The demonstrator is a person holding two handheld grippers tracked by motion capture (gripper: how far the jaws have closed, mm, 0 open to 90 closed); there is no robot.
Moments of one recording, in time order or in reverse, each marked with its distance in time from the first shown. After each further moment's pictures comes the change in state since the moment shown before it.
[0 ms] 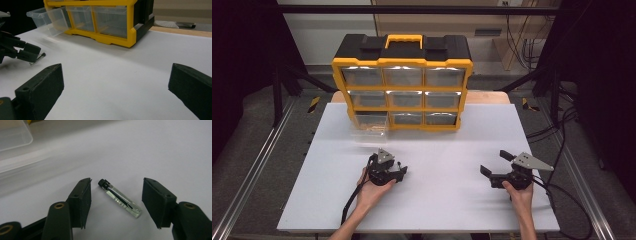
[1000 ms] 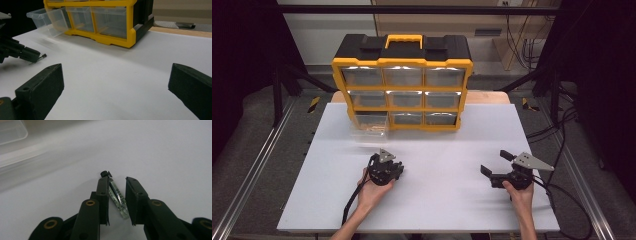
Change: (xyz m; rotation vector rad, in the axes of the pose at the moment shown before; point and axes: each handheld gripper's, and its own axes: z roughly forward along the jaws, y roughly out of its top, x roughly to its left) left arm -0.002 0.002 -0.001 0.047 0.002 0.014; right arm 0.000 0.000 -0.001 0.000 -0.001 0.004
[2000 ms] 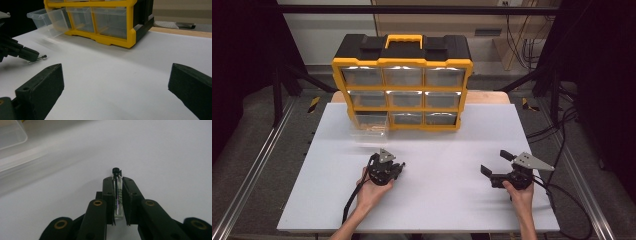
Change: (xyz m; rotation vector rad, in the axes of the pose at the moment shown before) left arm 0.001 0.002 -0.004 0.003 -0.009 0.031; right arm 0.000 0.000 0.000 -0.002 0.001 -0.001
